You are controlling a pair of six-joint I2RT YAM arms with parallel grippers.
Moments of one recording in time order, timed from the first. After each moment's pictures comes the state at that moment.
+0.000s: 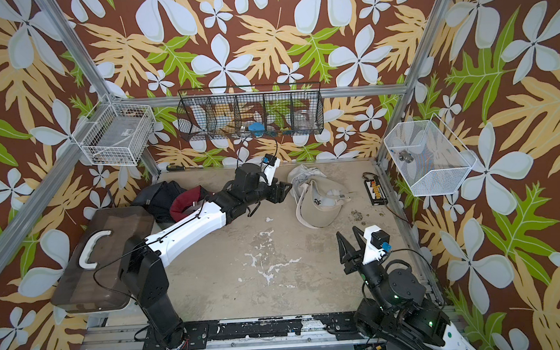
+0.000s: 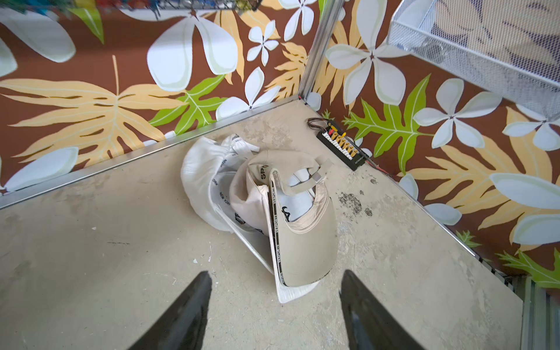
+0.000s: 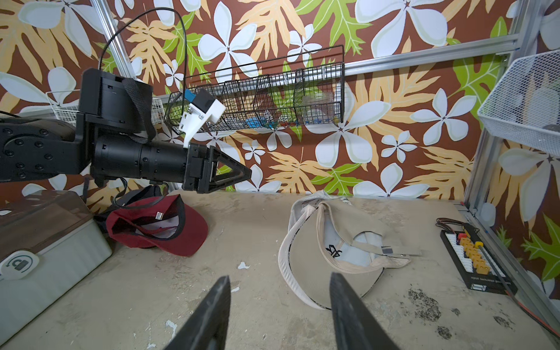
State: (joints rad) left arm -0.72 1.81 1.56 -0.16 0.09 -0.21; right arm 0.86 0.12 0.58 -0.43 0.54 0.14
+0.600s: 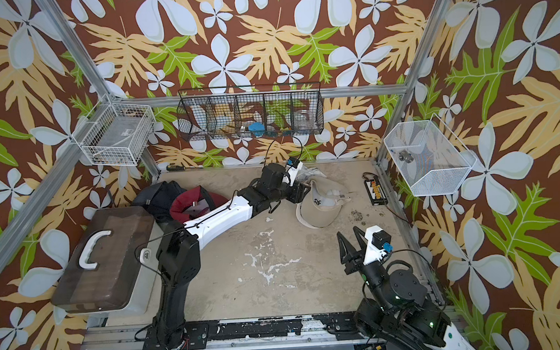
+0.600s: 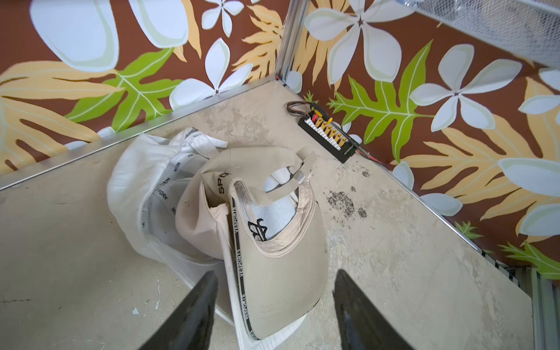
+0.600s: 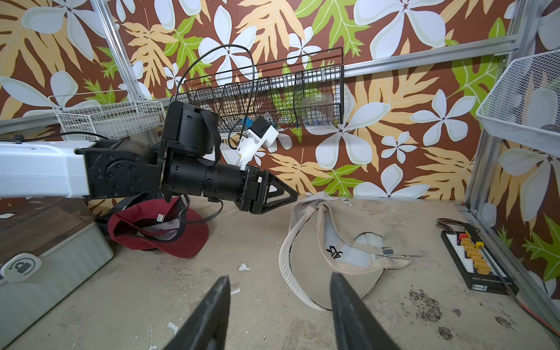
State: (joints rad) left arm -0.76 2.12 1.84 -0.18 0.15 -0.21; right arm 0.86 0.11 0.58 -0.43 0.54 0.14
